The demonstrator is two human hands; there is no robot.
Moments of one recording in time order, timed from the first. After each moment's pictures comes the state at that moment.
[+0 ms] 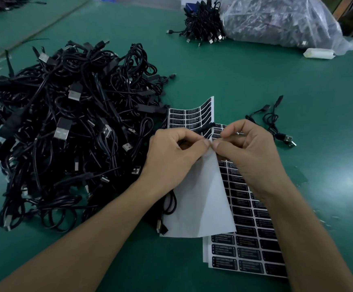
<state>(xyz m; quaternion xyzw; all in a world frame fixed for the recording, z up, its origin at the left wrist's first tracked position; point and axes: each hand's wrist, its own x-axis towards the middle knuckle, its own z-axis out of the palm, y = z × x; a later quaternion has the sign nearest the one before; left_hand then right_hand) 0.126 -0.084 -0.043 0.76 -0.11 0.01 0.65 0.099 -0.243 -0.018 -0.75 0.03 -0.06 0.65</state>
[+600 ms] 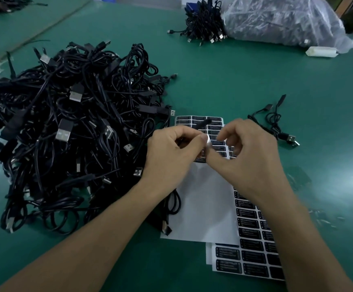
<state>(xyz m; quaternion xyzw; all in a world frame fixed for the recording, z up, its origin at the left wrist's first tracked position) 0.127 -0.087 -0.044 0.72 -0.08 0.02 0.69 0.094 -0.234 -0.020 -0.93 -0.04 -0.21 0.31</state>
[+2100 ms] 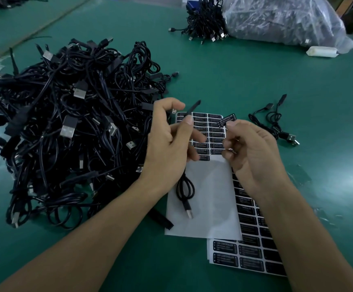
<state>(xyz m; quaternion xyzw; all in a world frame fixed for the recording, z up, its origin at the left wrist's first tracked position) 0.125 -0.082 -0.041 0.65 -0.12 0.04 0.75 0.106 -0.229 -0.020 -0.56 0.12 -0.06 0.82</state>
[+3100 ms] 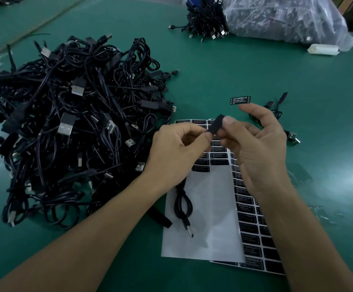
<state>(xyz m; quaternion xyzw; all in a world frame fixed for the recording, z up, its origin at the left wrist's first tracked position) 0.127 -0.085 -0.043 0.73 -0.13 0.00 0.67 0.105 -0.228 -0.021 -0.61 0.07 -0.17 0.77</state>
